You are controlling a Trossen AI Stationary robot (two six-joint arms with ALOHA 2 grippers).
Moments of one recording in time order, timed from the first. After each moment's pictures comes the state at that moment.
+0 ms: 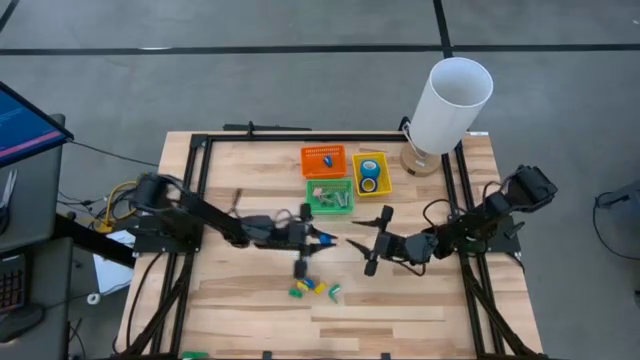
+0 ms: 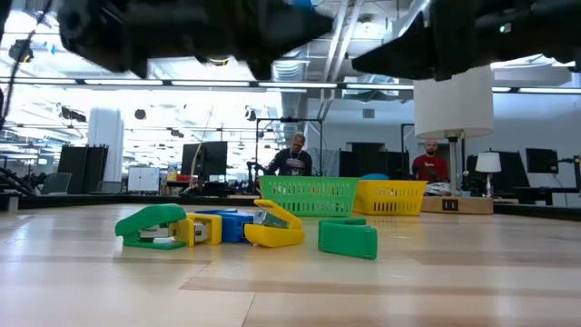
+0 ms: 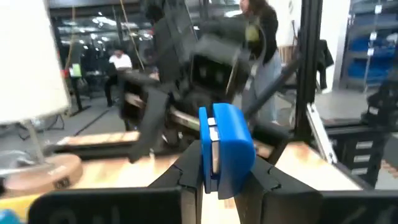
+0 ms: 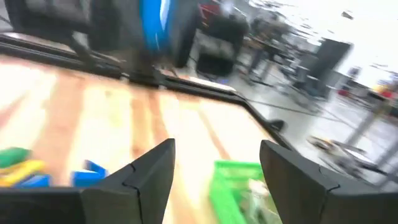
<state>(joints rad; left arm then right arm) -0.21 1.73 0.67 1.14 -0.19 0.08 0.46 1.52 0.48 0.90 0.80 -0.24</state>
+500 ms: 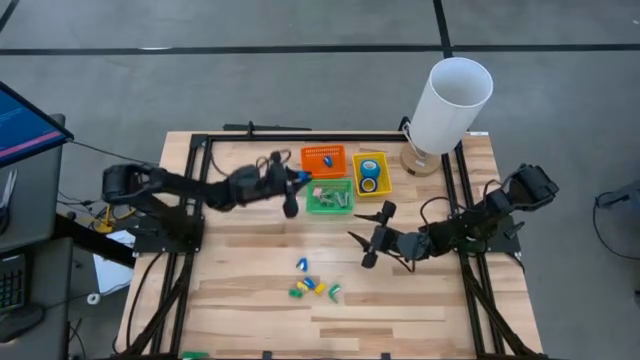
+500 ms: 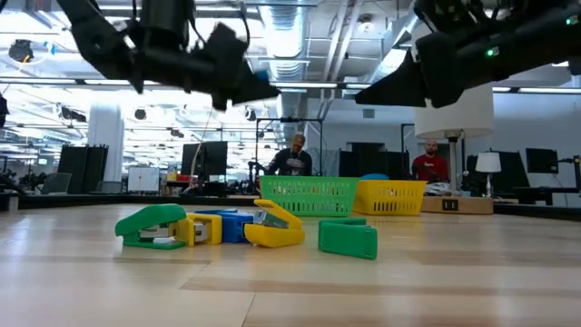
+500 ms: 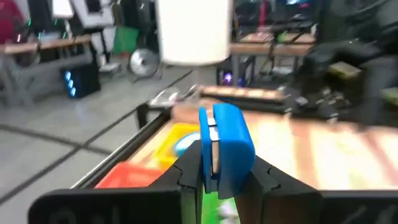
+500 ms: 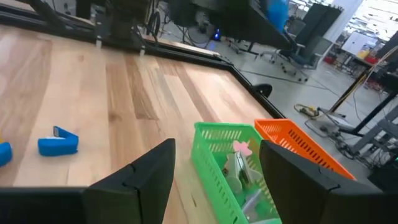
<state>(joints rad) 0.24 1.47 0.52 0.88 -0.14 0.03 0.41 1.51 0.49 0.72 0.84 -0.11</state>
